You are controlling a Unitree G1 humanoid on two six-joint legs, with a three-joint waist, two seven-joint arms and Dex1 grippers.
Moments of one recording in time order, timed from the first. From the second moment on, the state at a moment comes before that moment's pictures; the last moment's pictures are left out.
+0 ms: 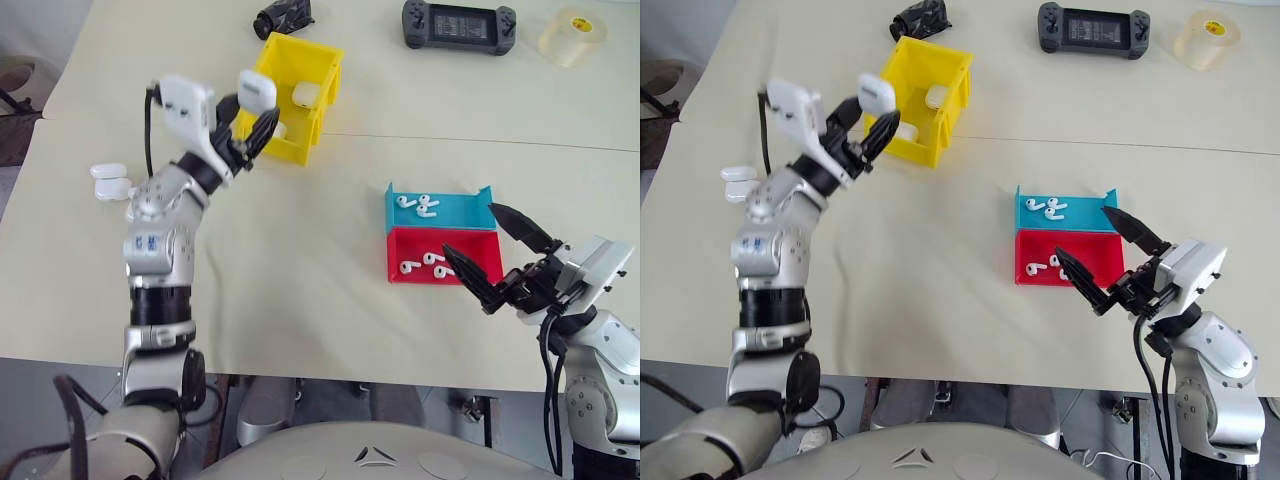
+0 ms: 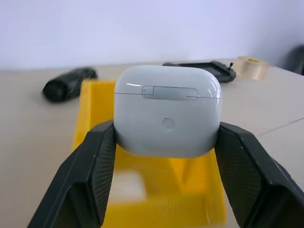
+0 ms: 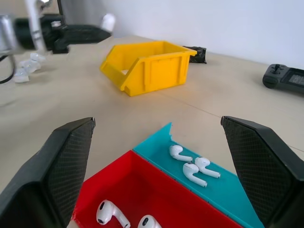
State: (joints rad) left arm -0.69 0.26 0.14 0.20 -0.27 0.29 -0.45; right arm 0.25 -0.45 -0.30 -0.49 0.56 0.07 0.78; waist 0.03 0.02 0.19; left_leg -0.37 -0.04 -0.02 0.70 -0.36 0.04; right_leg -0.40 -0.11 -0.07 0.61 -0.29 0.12
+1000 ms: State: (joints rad) left arm -0.29 0.63 0.16 0.06 -0.40 0.08 -1.05; right arm 0.09 -0.65 -0.31 -0.29 0.58 0.06 0.98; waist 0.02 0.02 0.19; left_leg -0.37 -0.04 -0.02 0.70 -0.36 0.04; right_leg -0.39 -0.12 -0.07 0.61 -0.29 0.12
